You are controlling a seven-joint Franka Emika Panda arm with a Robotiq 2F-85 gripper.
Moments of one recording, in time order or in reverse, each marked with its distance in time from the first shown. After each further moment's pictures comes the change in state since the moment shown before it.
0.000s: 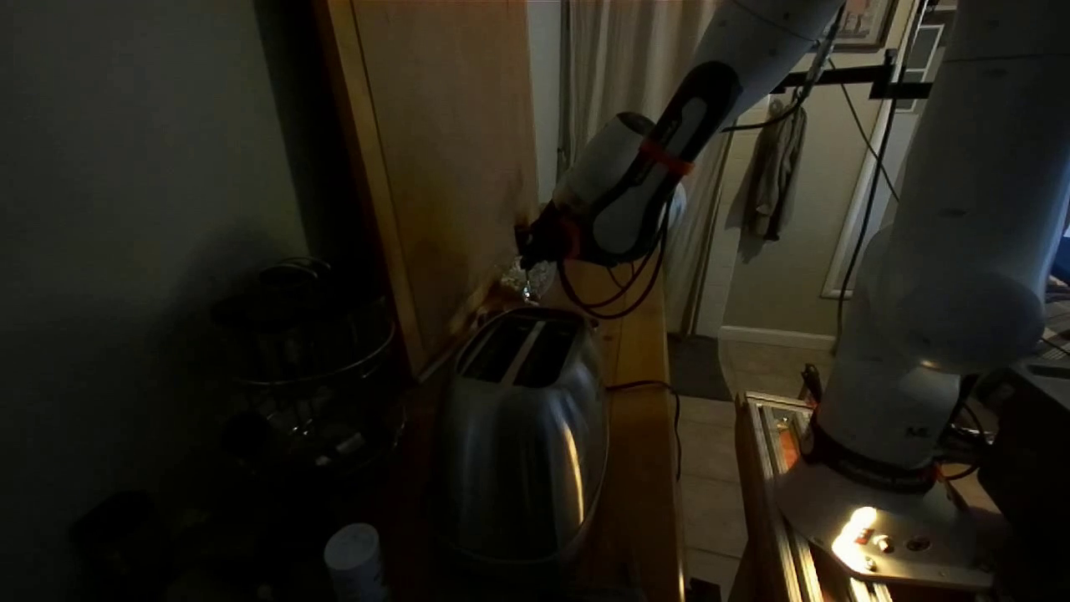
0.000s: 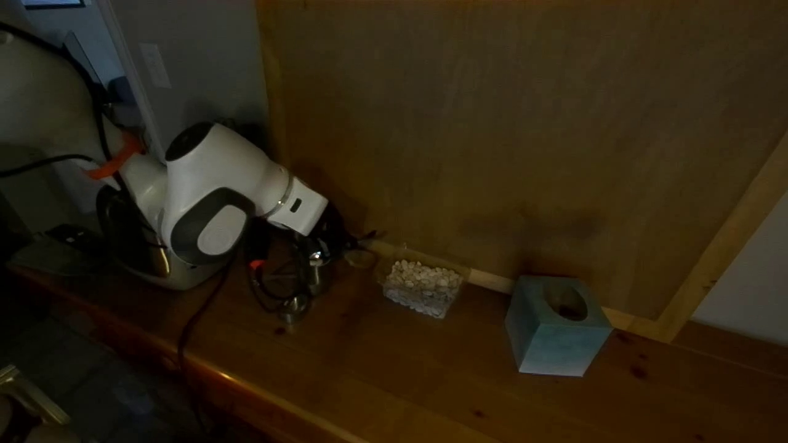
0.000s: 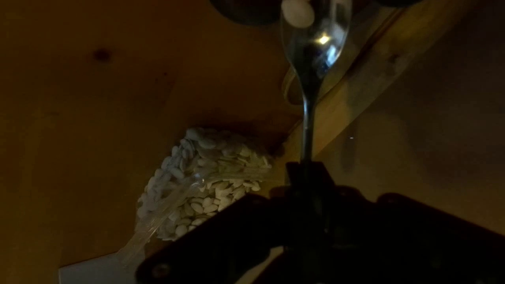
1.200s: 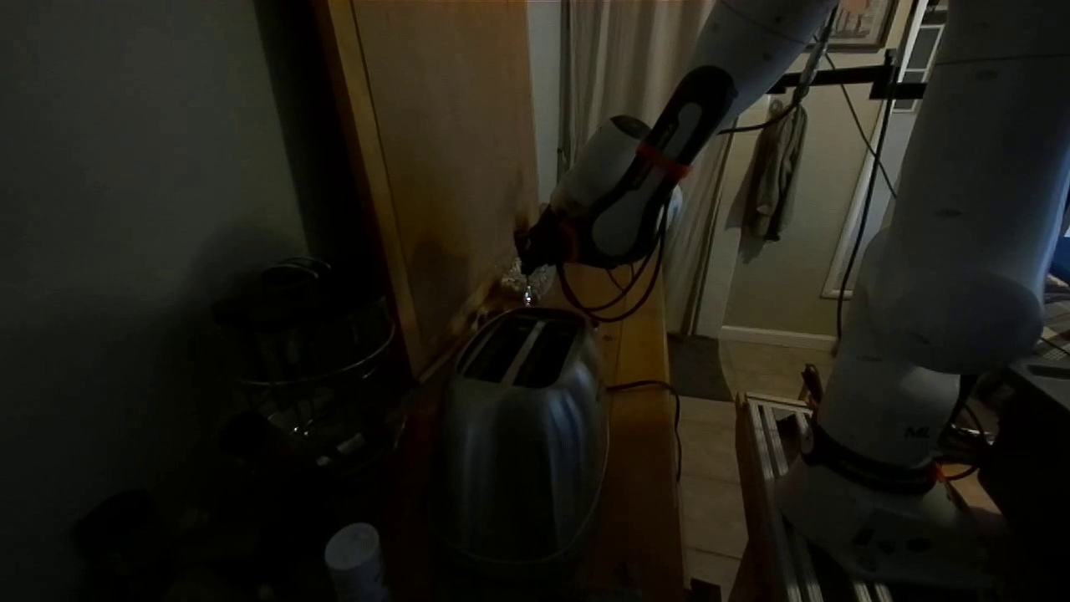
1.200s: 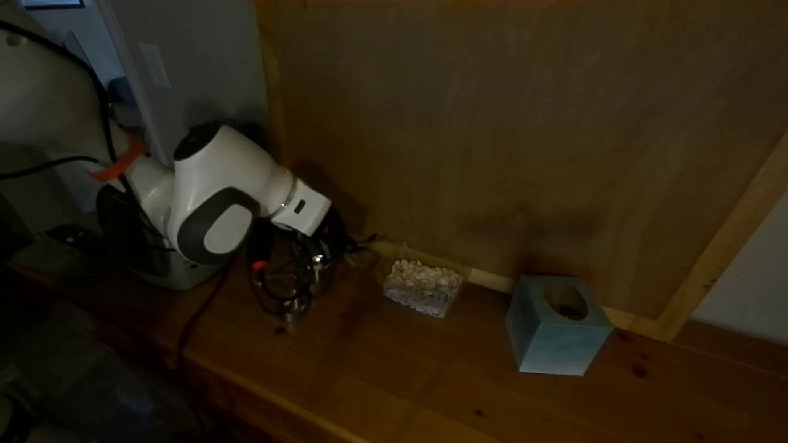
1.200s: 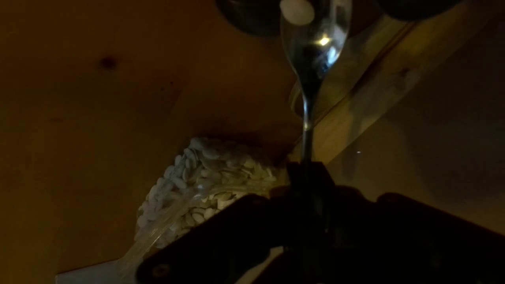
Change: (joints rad) arm -0.006 0.022 0.007 0.018 -0.028 -0.027 0.009
